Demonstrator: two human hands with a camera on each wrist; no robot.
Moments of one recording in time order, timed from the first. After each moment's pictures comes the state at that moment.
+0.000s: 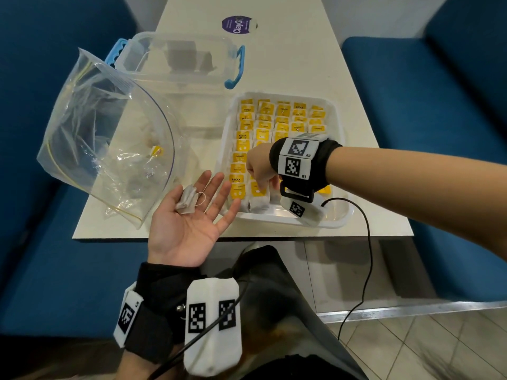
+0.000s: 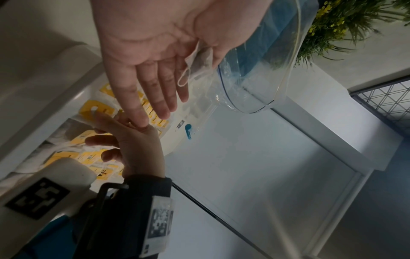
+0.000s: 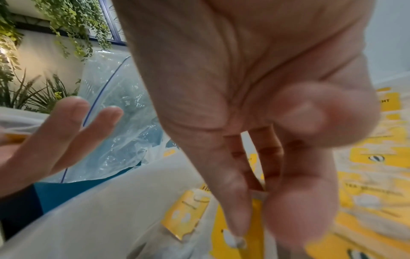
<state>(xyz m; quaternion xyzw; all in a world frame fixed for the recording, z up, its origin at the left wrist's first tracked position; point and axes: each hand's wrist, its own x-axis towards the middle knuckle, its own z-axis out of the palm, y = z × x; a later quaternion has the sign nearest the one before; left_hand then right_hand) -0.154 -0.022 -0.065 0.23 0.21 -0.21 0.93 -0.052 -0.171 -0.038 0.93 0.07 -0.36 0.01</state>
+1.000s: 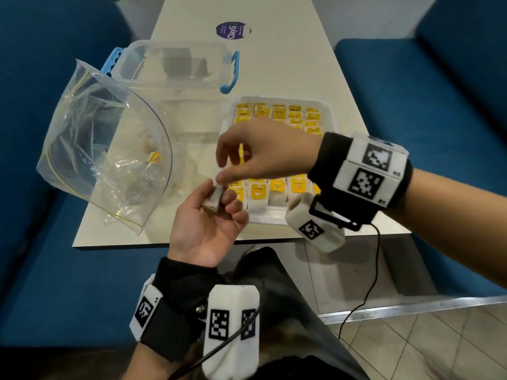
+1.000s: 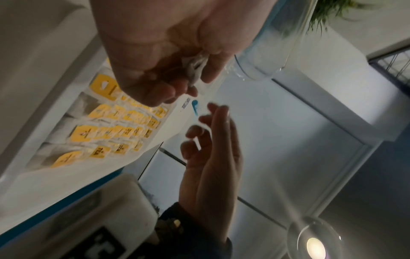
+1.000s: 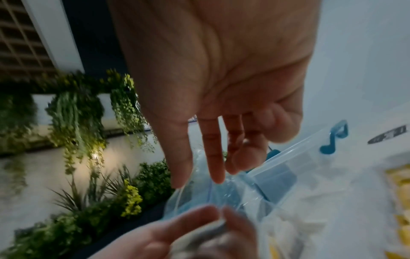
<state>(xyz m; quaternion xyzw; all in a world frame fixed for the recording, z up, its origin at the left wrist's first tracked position) -0.151 -0.051 -0.050 0.27 0.19 -0.23 0.91 -0.100 -0.180 0.031 0.94 0.25 -0.12 -0.22</state>
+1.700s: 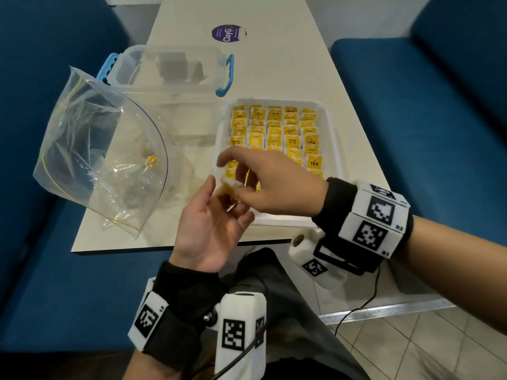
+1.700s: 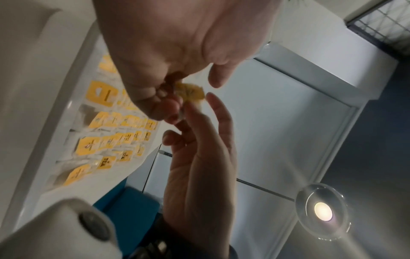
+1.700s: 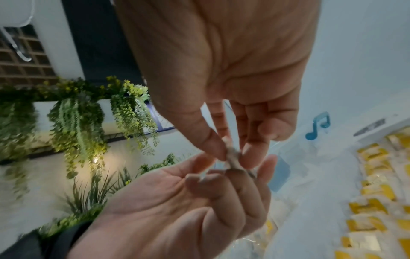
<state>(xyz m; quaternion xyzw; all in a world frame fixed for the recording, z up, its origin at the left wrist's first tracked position) -0.159 -0.062 -0.038 0.37 0.14 -0.24 0.89 -0.136 -0.186 0.004 0.92 0.20 -0.08 -0.34</state>
